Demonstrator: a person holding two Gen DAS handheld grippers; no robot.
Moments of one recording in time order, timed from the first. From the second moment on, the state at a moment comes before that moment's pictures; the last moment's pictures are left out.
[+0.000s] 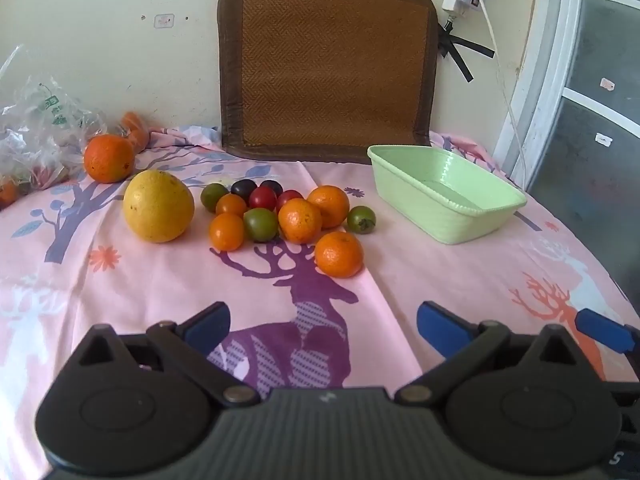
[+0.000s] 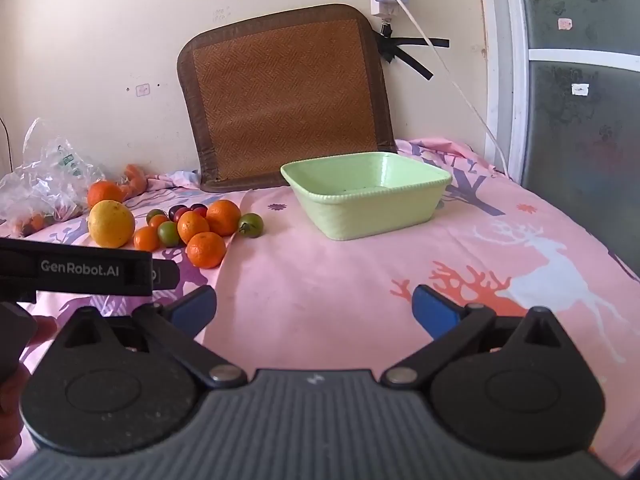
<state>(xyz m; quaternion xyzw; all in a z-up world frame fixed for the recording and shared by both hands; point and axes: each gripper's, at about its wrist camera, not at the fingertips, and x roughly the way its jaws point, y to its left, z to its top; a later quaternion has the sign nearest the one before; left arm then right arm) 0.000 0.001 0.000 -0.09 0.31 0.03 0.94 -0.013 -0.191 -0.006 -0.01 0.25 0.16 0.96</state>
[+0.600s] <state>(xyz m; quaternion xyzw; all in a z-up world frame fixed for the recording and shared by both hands) 0.001 0.007 -0.004 -0.09 0.33 0.06 0.94 -0.013 -0.195 -0.009 0.01 0.25 0.16 0.95</state>
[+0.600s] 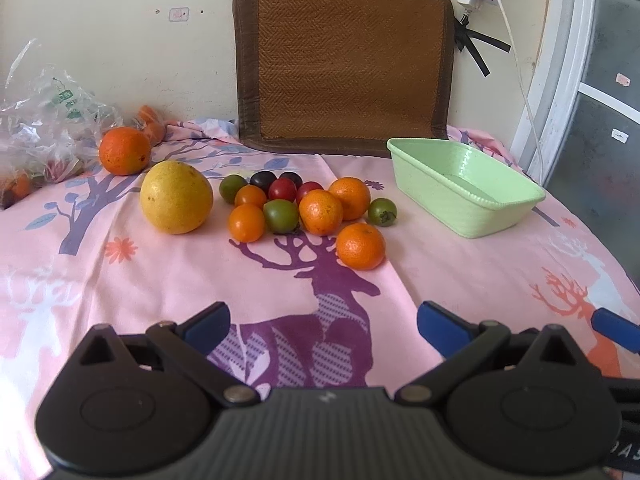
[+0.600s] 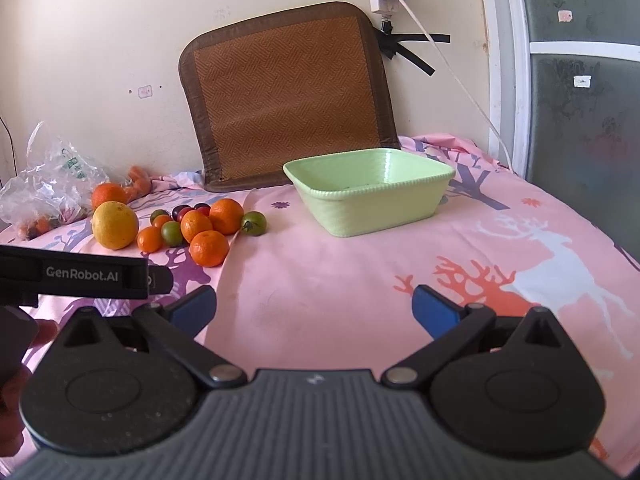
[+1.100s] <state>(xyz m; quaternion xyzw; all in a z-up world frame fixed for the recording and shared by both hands) -0.008 0.018 -0.003 -0.04 0.31 0.14 0.94 -0.015 -0.201 -0.011 0.02 0.25 0.18 0.95</state>
